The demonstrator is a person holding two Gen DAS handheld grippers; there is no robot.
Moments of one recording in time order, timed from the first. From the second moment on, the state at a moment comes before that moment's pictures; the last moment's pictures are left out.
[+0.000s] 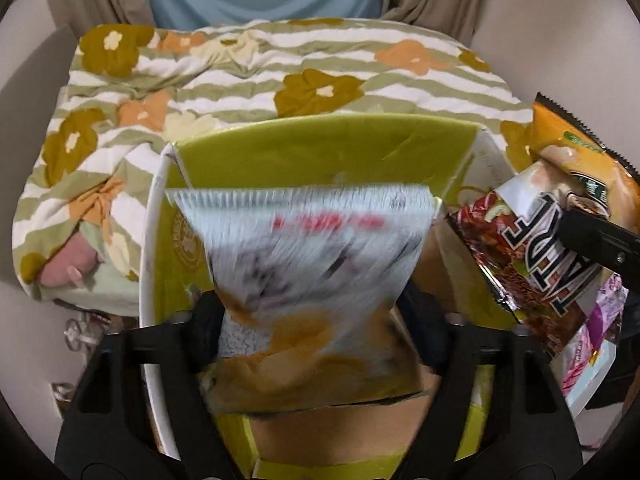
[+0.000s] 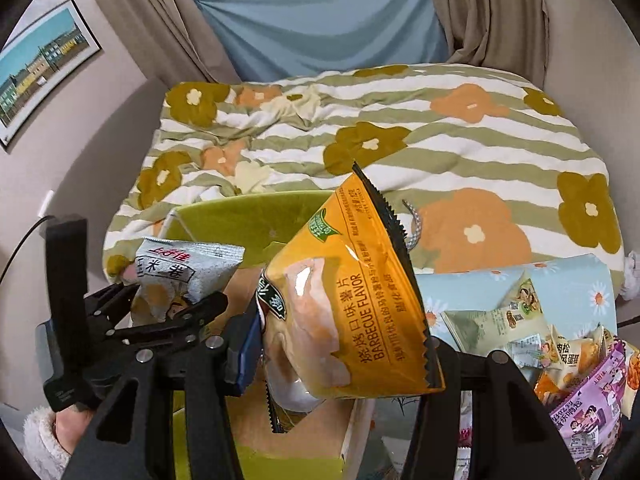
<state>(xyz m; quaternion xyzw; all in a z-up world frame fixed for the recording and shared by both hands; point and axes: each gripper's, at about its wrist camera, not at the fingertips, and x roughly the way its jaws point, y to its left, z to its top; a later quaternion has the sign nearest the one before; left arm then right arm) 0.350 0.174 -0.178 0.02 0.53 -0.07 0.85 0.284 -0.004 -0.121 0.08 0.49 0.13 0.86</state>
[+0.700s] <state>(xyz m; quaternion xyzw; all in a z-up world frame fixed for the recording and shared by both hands) 0.290 0.205 -0.141 0.02 0.49 0.01 0.87 0.310 0.029 -0.121 0.07 0.47 0.18 0.86</state>
